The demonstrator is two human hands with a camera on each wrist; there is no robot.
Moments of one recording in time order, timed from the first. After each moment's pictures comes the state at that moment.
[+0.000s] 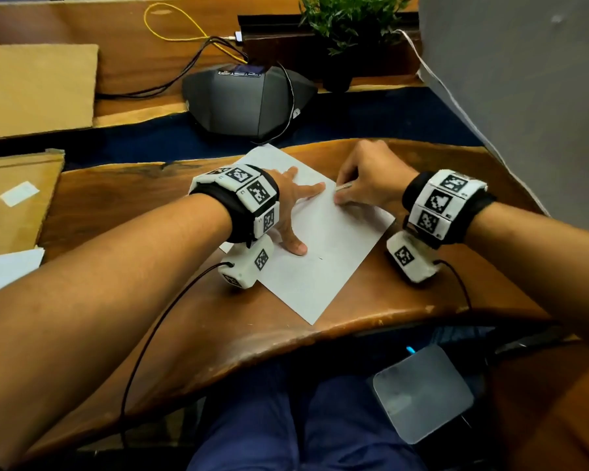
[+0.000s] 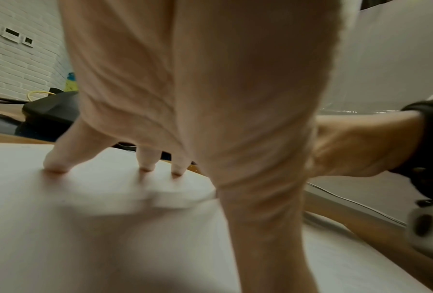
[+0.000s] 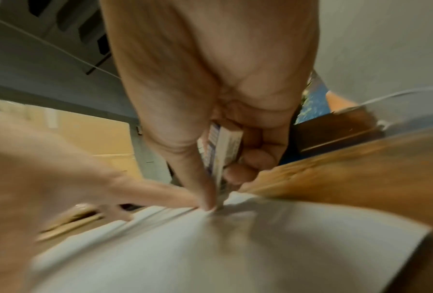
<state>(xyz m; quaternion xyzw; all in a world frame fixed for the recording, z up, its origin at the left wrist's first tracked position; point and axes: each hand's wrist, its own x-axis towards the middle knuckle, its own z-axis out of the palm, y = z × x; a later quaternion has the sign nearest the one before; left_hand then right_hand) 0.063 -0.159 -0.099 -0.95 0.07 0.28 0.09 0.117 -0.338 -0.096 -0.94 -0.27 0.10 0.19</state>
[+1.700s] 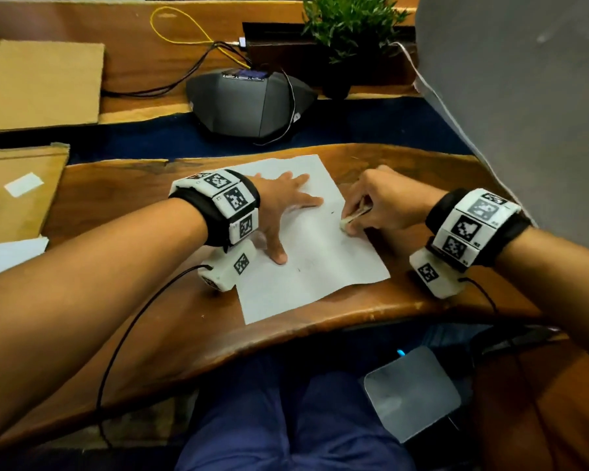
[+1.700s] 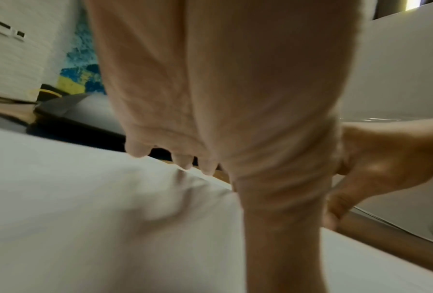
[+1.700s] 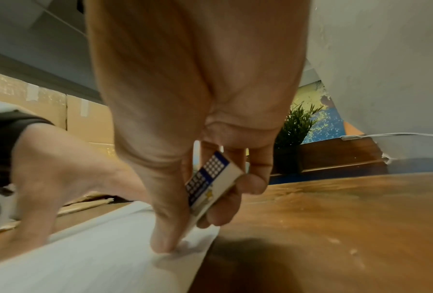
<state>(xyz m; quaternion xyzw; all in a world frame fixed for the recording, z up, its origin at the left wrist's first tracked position) 0.041 -0.151 -0.090 -0.95 0.15 0.26 0.04 0.085 -0.366 -0.083 -0.91 -0.37 0.15 0.09</state>
